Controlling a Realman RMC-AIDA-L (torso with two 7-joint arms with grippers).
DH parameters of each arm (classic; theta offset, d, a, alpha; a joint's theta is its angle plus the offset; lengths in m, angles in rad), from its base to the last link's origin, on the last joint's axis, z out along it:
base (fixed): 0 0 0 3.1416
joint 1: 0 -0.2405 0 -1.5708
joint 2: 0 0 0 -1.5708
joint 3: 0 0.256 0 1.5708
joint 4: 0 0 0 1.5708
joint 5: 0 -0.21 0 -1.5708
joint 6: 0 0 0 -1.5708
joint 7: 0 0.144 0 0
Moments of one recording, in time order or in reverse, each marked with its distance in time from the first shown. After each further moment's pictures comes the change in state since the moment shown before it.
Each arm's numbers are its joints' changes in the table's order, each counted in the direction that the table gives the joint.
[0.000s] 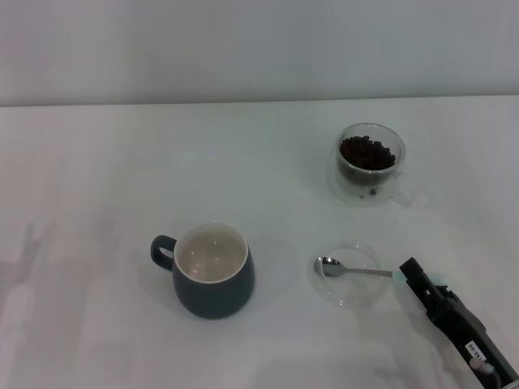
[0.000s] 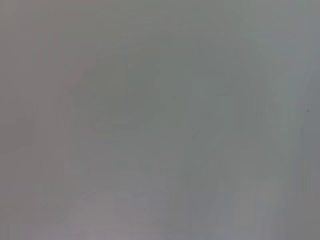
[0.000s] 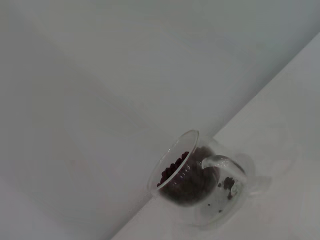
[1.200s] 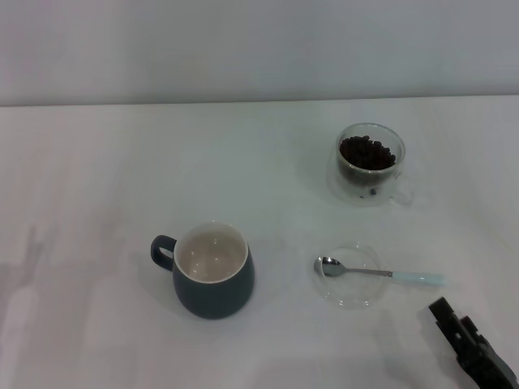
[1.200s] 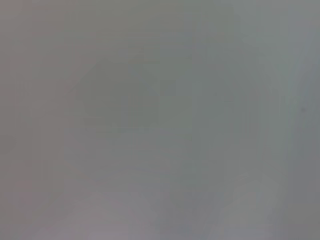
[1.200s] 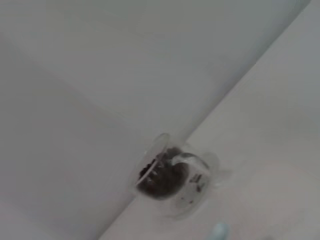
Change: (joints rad) left arm -0.011 0.005 0.001 -0.015 -0.001 -0.011 0.039; right arm 0.051 0.000 -0.251 -0.063 -0.230 0.172 -0.007
